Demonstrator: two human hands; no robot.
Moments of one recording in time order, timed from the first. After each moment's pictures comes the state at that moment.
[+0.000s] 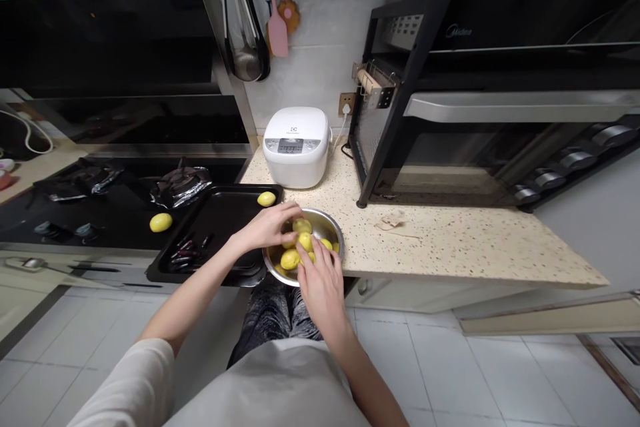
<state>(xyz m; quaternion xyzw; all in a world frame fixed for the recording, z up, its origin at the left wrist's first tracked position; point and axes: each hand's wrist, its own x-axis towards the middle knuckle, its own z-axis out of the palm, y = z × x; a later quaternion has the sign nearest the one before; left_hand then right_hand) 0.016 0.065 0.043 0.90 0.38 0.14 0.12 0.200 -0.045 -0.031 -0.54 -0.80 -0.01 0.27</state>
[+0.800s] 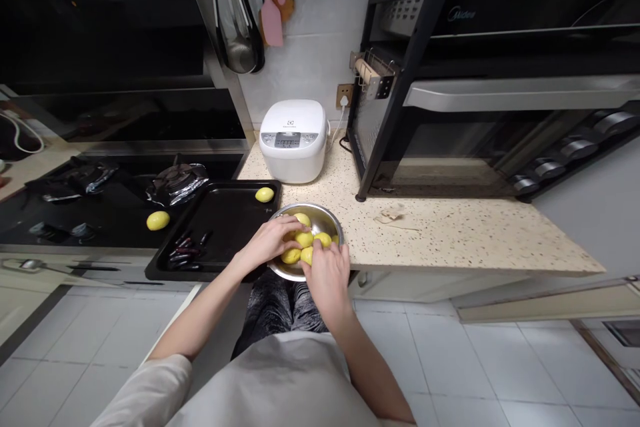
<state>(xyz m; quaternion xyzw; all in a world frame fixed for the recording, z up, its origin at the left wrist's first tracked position) 0.025 0.041 0.007 0.88 0.41 0.17 0.16 0.200 -0.035 -0.012 -0.63 -0.75 -0.02 0.17</state>
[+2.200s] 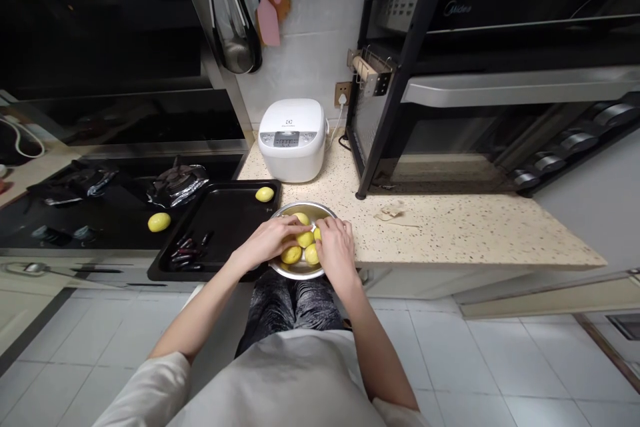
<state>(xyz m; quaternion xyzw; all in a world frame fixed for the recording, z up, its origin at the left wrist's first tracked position) 0.022 0.039 0.018 0.90 0.40 0.10 0.14 0.225 0.006 -0.010 -0.57 -0.78 0.00 0.26</state>
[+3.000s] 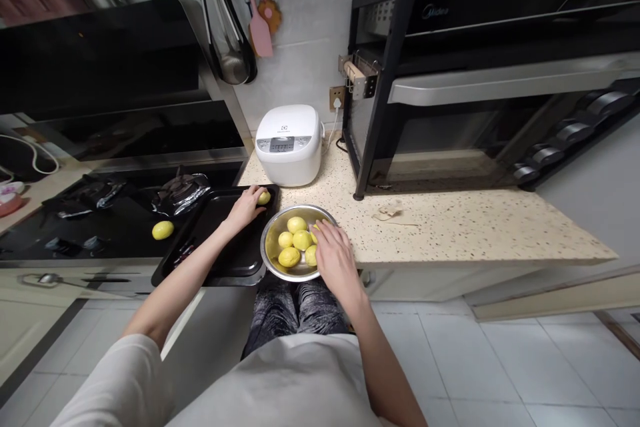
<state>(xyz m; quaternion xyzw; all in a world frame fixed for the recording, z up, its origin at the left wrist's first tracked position) -0.053 0.132 -0.009 0.80 0.60 0.10 -0.01 0.236 -0.009 -0.035 -0.50 -0.79 0.05 0.34</state>
